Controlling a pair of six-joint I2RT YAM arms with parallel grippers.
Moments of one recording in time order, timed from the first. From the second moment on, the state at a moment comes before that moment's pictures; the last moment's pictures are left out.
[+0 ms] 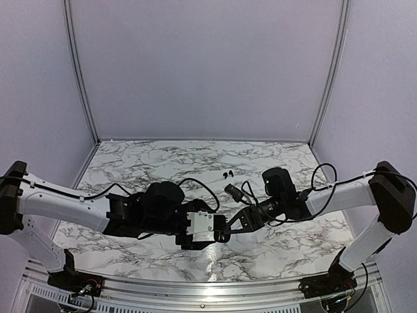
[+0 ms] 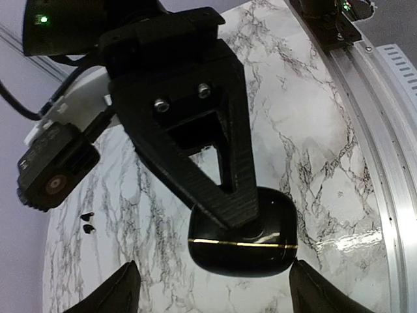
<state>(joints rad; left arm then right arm) -1.22 1.55 0.90 0.07 0.02 0.61 0.74 1.55 0.65 0.29 -1.11 0.50</state>
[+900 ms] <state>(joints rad) -1.10 1.31 0.82 0.35 0.06 -0.19 0.71 1.34 0.72 0.54 -0.85 0.45</state>
